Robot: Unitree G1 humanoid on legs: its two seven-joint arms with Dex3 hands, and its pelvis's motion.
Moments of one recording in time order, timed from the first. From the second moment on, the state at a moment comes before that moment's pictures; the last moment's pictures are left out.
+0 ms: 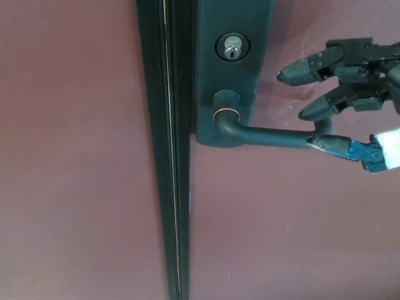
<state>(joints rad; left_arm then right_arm) 0.10 0.60 -0.02 1.27 0.14 -0.28 -0.18 -0.42 -0.74 0.05 -0.68 0.20 0.64 0.34</state>
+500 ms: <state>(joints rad) 0.09 0.60 -0.03 1.26 0.14 -0.28 -0.19 -0.53 -0.72 0.19 -0.59 0.11 0.65 0.35</state>
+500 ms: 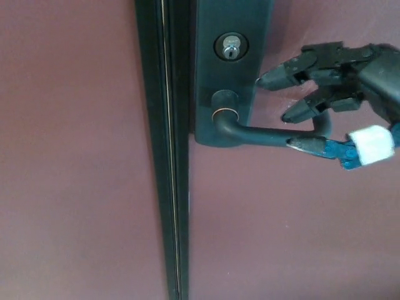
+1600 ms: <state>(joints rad) 0.11 0.61 -0.03 1.25 0.15 -0.28 -0.20 -0.63 -0.75 0.26 -0.51 -0.03 0.66 0.49</state>
